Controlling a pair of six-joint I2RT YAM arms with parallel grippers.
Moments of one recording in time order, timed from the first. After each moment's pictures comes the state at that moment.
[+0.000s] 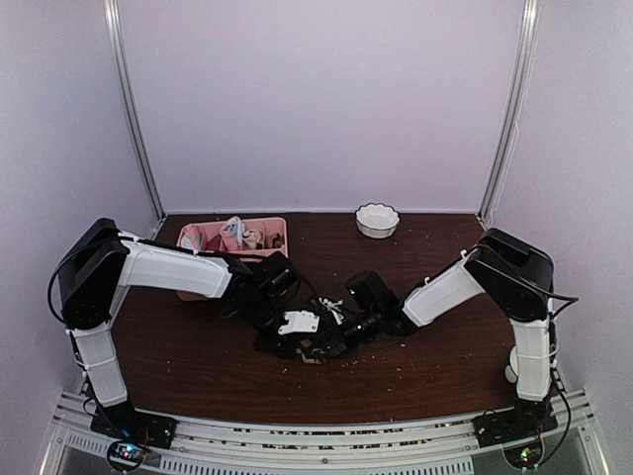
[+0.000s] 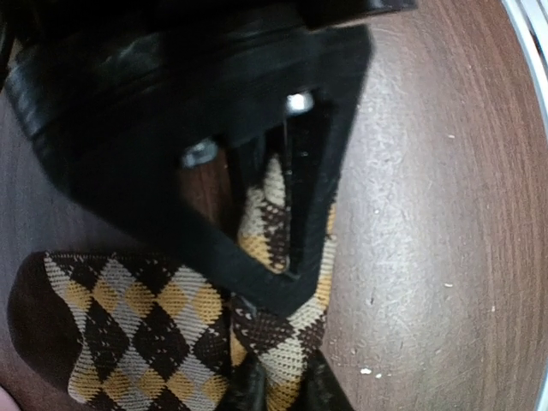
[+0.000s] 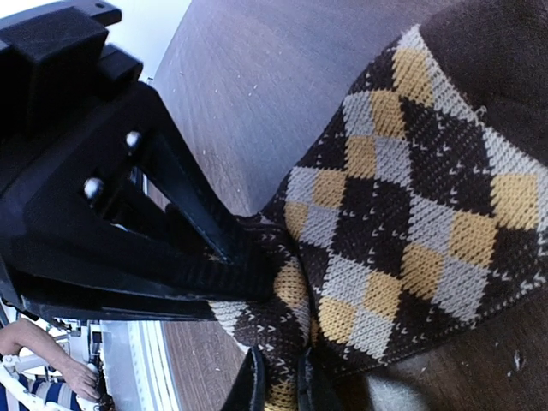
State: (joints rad) left arm -0.89 1.87 1.17 -0.56 0.33 0.76; right arm 0.85 2.09 1.01 0.31 -0.76 0.50
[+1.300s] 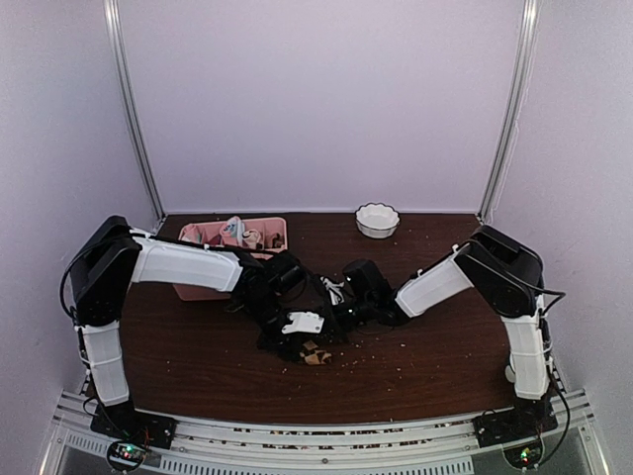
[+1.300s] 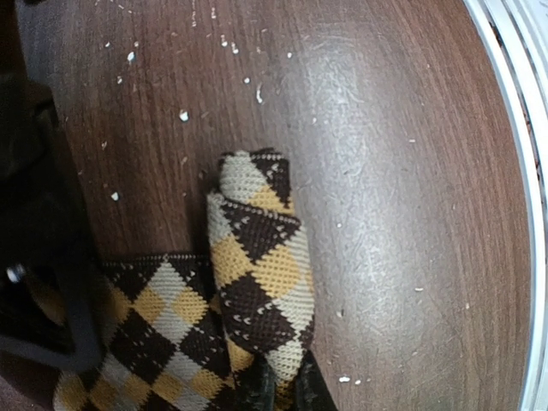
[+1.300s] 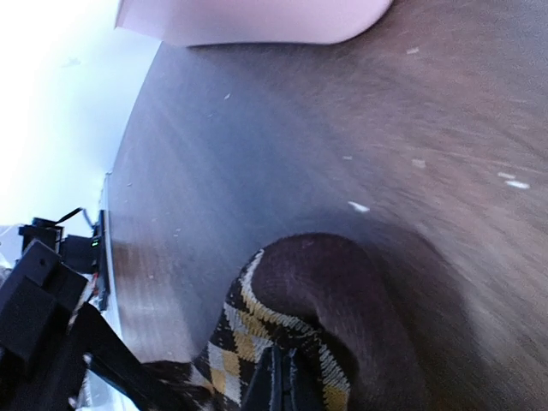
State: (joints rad) left arm -0.89 1.95 1.28 -0.69 0.41 0.85; right arm 0.81 2.16 1.13 0.38 -0.58 0.63
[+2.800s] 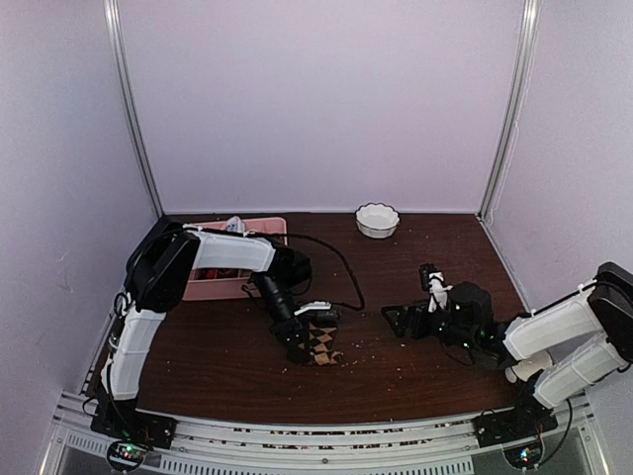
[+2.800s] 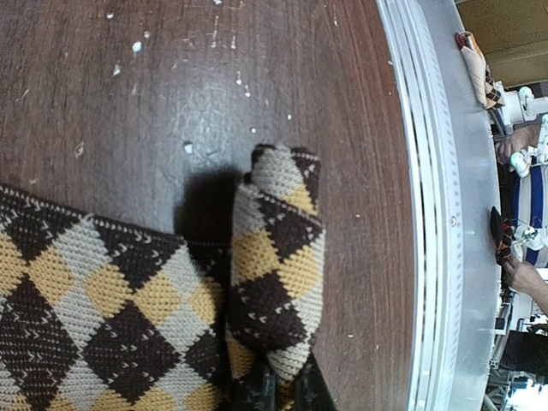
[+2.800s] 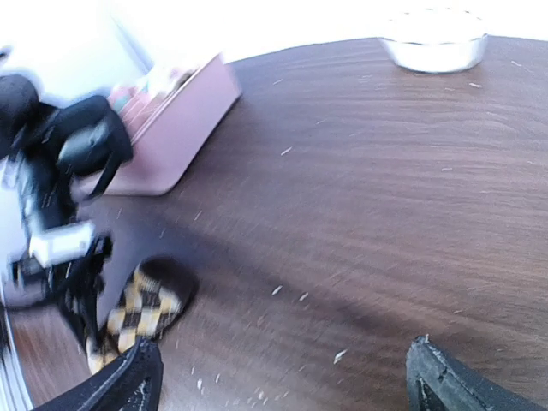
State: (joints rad) left arm -0.78 2.33 1.71 -1.16 0.81 0.80; right arm 0.72 1.37 0.30 0.71 0.04 0.48
